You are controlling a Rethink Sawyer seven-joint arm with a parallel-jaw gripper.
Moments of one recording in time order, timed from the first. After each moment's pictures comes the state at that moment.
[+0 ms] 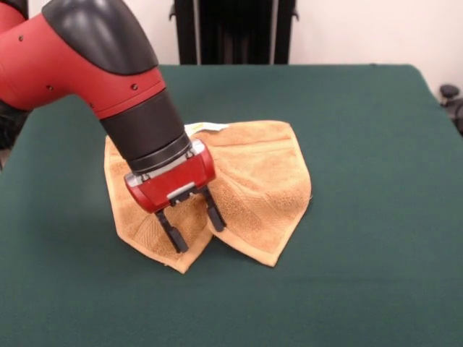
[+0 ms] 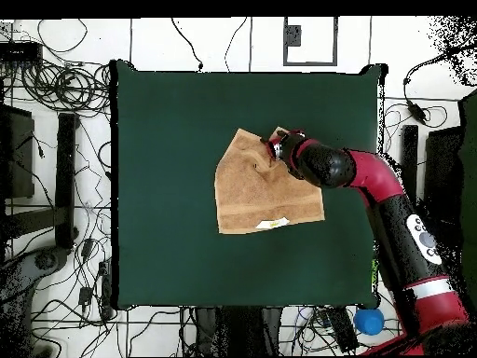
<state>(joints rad) -0.98 -0.14 0.95 1.38 -0.72 0.64 1.25</state>
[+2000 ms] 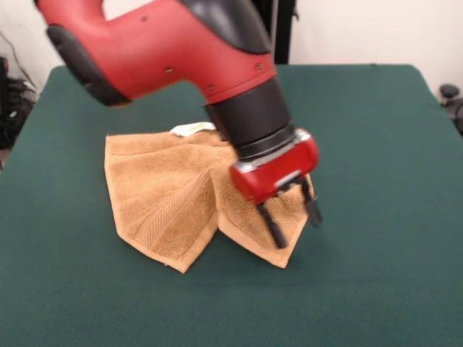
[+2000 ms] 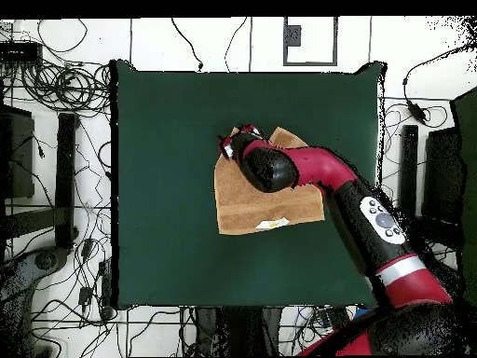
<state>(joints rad) -0.76 -0.25 0.85 1.49 -0.70 0.39 1.26</state>
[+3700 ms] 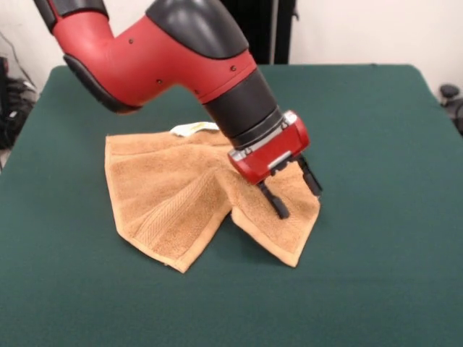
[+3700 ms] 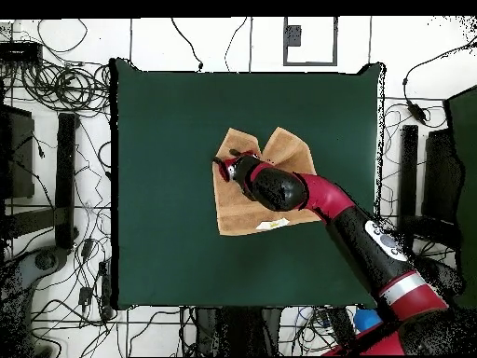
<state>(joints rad) -0.89 -0.14 0.86 1.62 -0.55 0.37 1.26</state>
